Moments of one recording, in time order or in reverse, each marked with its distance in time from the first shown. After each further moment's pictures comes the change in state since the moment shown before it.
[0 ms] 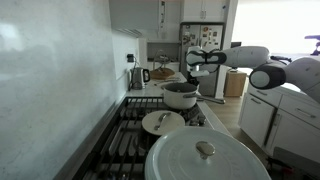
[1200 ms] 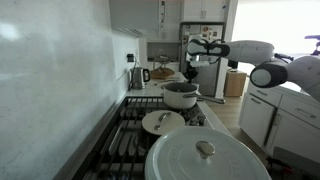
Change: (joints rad) arm 0.020 -0.028 0.001 0.132 0.000 -0.055 0.000
